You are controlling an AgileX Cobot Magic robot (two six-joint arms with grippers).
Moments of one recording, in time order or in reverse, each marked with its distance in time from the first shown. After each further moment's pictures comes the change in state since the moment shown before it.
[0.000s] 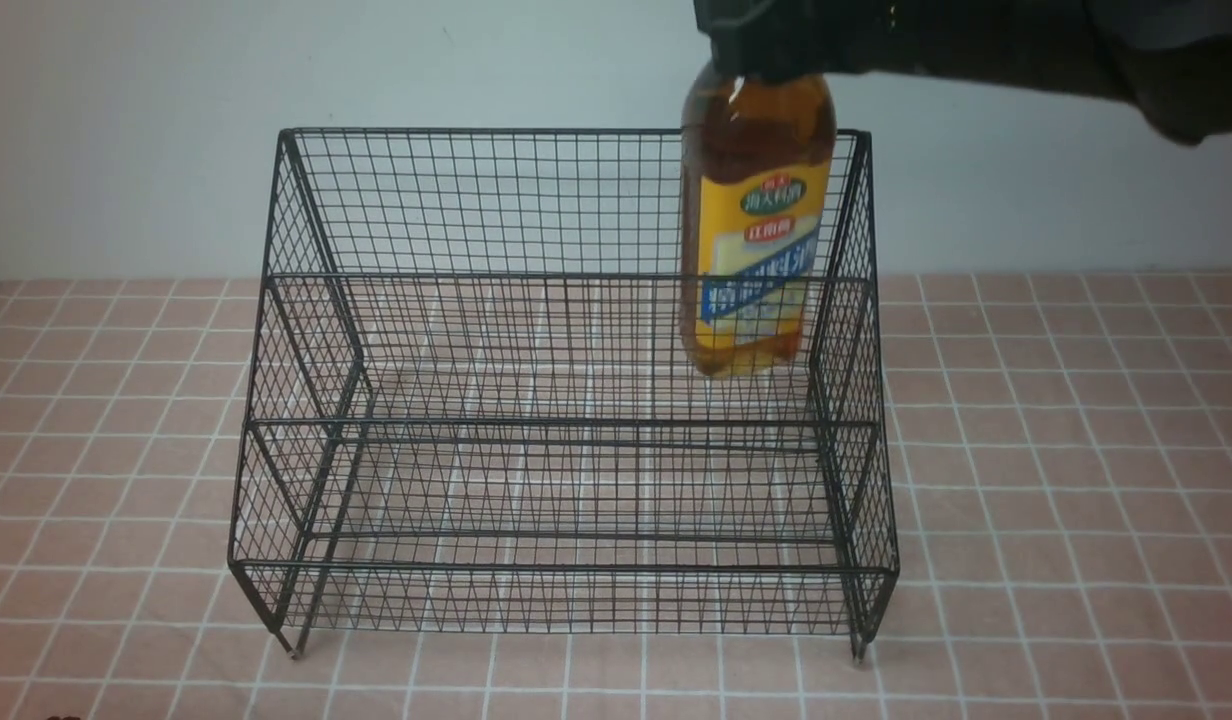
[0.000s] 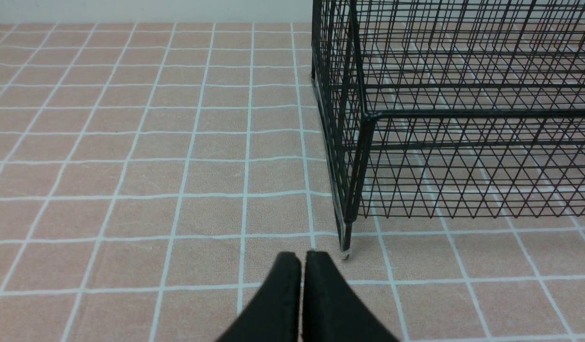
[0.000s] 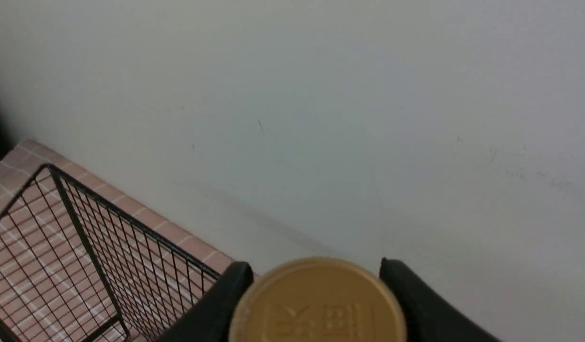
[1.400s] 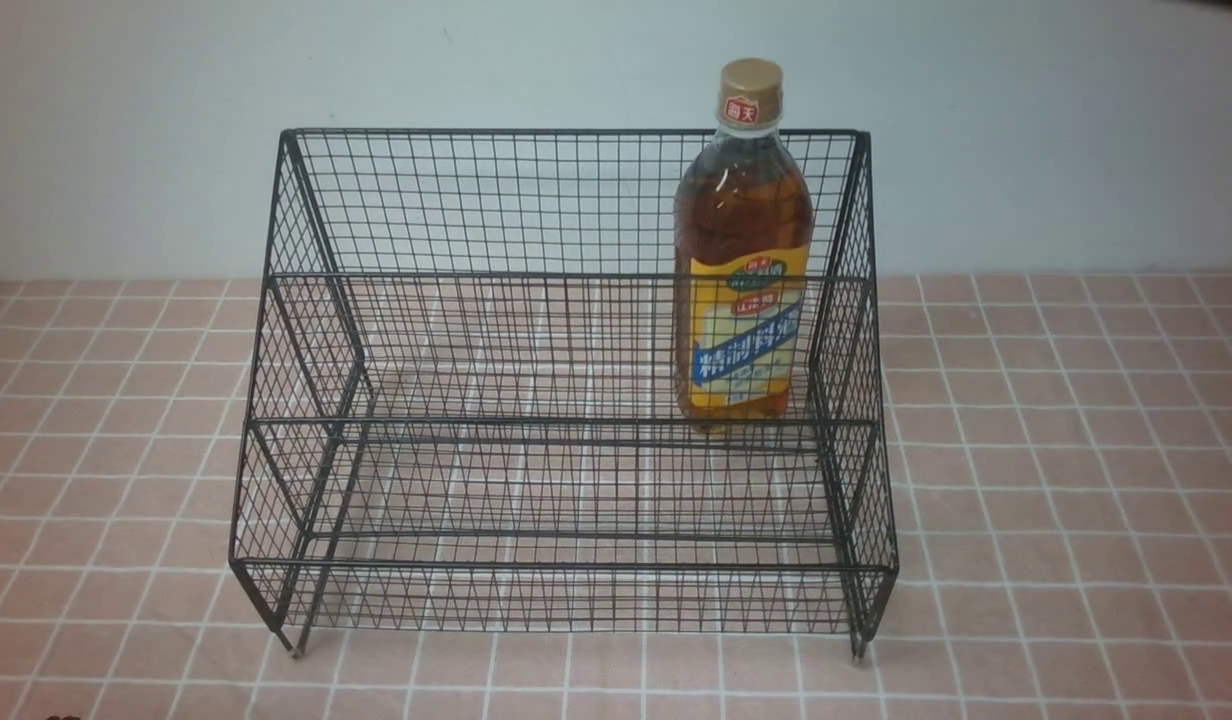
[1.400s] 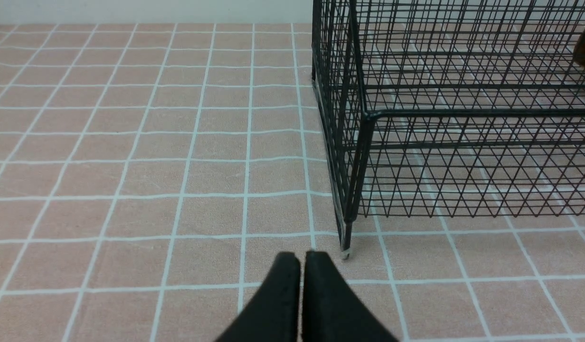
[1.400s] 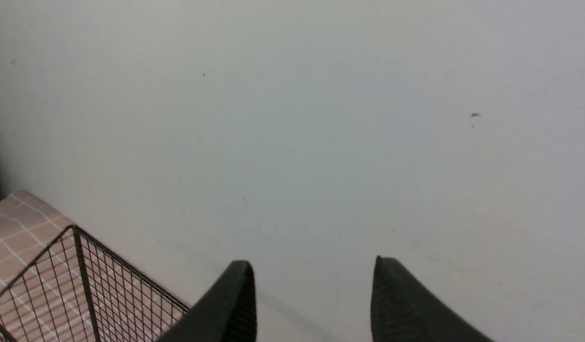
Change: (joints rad) right arm -0.052 -0.213 0.030 -0.105 0.052 0.016; left arm 0.000 0.000 0.000 0.000 0.000 0.000
